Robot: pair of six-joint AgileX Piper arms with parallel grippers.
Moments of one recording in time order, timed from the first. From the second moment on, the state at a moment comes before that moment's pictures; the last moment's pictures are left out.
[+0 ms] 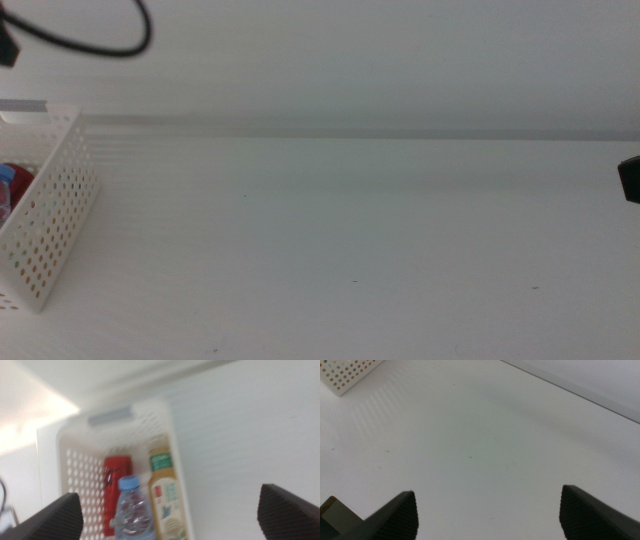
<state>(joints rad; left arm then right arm) 0.18 1.42 -1.63 -0.06 1.21 0.41 0.62 0.90 -1.30 -0.01 1.22 0.01</state>
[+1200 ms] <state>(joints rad) -0.46 0.69 -1.11 0.24 0.87 -0.16 0.62 0.90 -1.30 -0.01 1.22 0.01</state>
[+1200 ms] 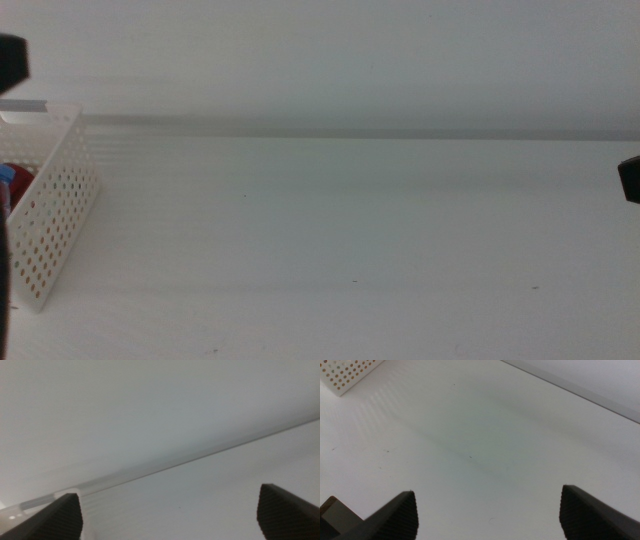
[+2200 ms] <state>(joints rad) -0.12 0.53 -0.75 -0.08 0.55 0.08 0.48 0.74 -0.88 -0.04 0.65 0.01</state>
